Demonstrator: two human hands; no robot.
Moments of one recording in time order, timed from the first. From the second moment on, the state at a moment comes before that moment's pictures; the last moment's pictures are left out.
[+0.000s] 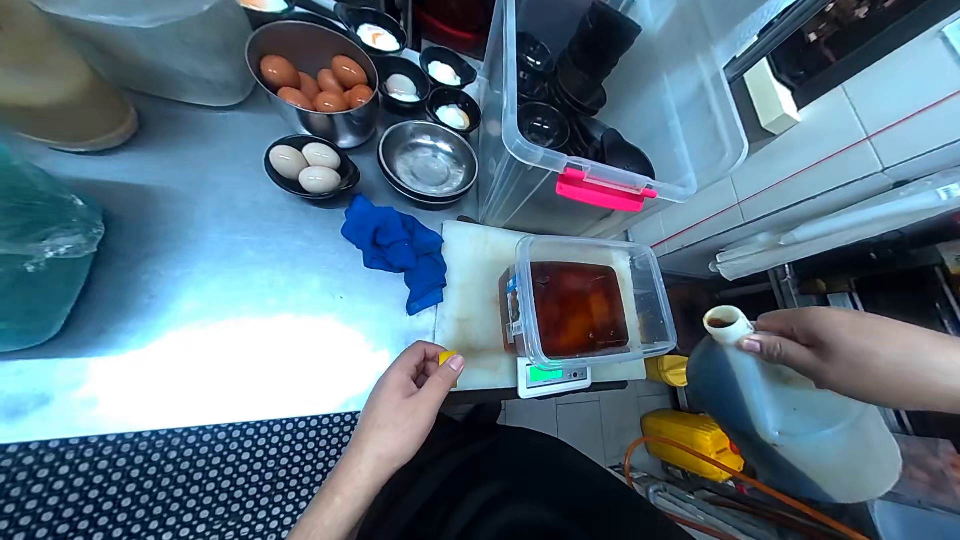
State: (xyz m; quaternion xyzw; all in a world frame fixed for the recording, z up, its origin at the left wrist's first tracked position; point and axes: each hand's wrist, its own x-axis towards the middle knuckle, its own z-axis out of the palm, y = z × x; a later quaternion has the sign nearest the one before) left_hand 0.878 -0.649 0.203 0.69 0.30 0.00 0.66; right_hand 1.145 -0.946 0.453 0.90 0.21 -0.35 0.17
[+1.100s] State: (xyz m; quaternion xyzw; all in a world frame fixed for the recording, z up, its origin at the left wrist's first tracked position) left_hand 0.887 -0.650 0.207 0.69 0.29 -0.01 0.66; right_hand 1.153 -0.959 0.459 0.91 0.23 -0.31 0.12
